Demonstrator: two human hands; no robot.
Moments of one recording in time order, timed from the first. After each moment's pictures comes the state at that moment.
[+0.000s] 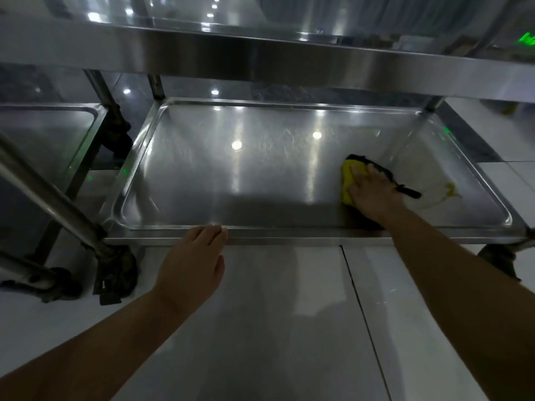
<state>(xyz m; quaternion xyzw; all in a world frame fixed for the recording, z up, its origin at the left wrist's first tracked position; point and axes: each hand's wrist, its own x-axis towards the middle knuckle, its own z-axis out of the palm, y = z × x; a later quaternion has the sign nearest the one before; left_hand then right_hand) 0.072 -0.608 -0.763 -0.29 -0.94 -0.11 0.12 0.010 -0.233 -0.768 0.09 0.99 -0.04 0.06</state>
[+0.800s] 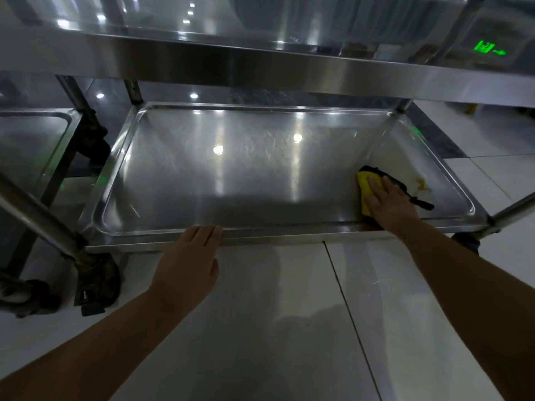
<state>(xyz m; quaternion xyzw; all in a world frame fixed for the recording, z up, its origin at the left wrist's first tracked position) 0.069 -0.600 -0.773 -0.32 -0.94 -0.10 0.11 0.075 -0.195 -0.749 0.13 0.99 0.01 0.06</state>
